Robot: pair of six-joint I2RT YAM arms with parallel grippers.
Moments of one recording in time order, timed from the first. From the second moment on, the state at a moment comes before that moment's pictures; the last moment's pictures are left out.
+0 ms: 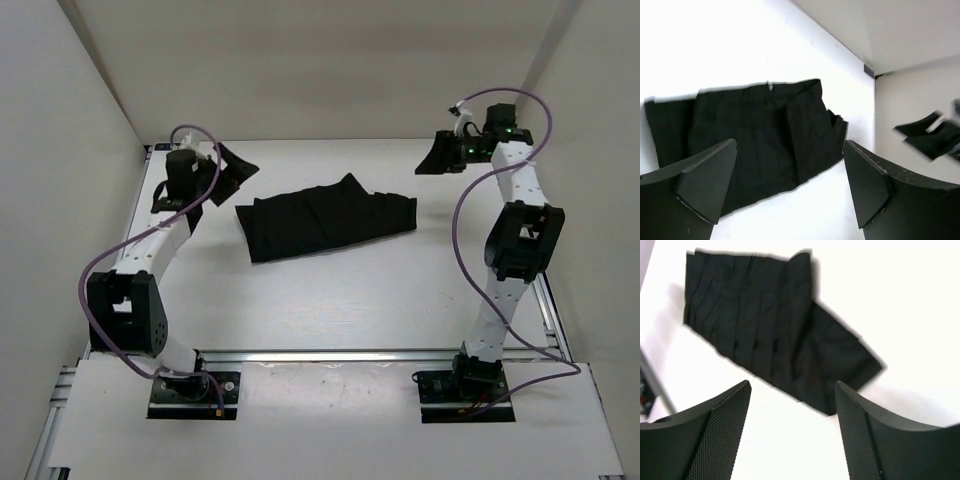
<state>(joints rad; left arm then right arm) -0.04 1.50 1.05 0.03 0.34 -0.85 -0.08 2.13 1.98 -0.86 -0.90 -0.23</state>
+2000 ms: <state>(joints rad) -0.16 2.04 1.37 -0.18 0.17 -0.59 0.15 2.82 2.56 -0.63 -1.10 0.11</state>
